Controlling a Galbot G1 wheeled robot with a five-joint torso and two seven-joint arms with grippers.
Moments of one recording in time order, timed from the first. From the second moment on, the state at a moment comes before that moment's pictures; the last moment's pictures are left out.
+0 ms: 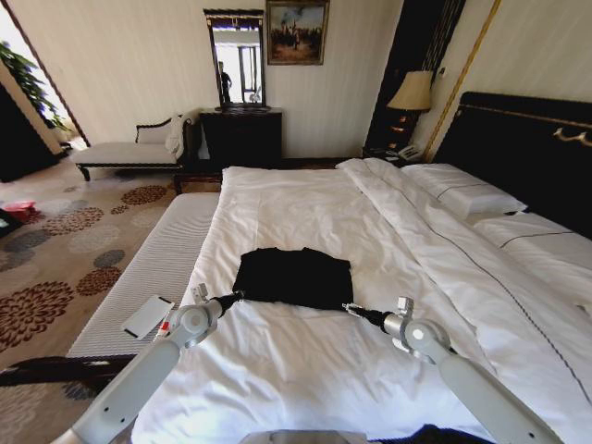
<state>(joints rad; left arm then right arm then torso) 0.95 -0.92 -0.07 -1.69 -1.43 0.40 -0.33 -1.16 0.79 0.27 1.68 1.36 -0.52 0.07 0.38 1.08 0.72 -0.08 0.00</state>
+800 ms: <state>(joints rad) 0.96 -0.91 -0.08 -1.71 -1.40 0.39 -0.32 -1.19 0.78 0.30 1.71 1.36 -0.51 0.06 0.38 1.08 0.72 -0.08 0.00</state>
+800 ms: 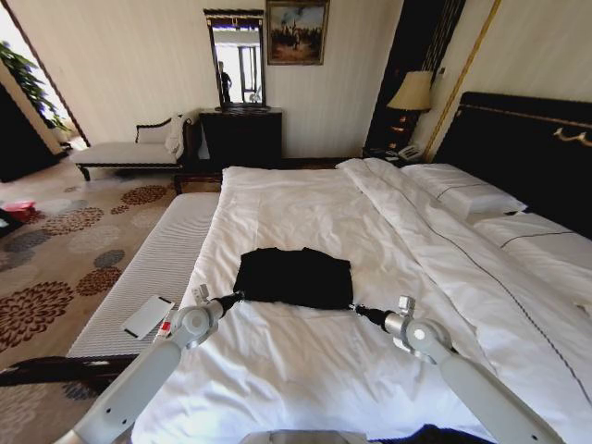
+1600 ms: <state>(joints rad) 1.18 -0.81 -0.16 -1.95 -1.34 0.37 -0.31 -1.49 0.75 0.54 1.92 1.27 -0.51 0.00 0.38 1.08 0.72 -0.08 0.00</state>
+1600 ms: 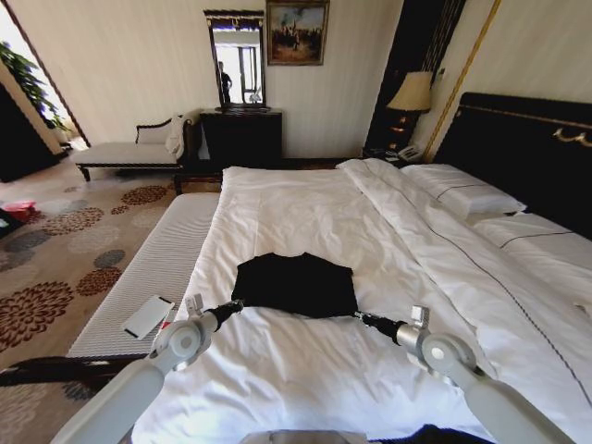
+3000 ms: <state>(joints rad) 1.94 -0.90 -0.56 -2.29 -1.12 0.31 -0.17 -2.10 0.97 0.84 2.20 0.95 -0.39 -0.17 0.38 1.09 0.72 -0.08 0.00</state>
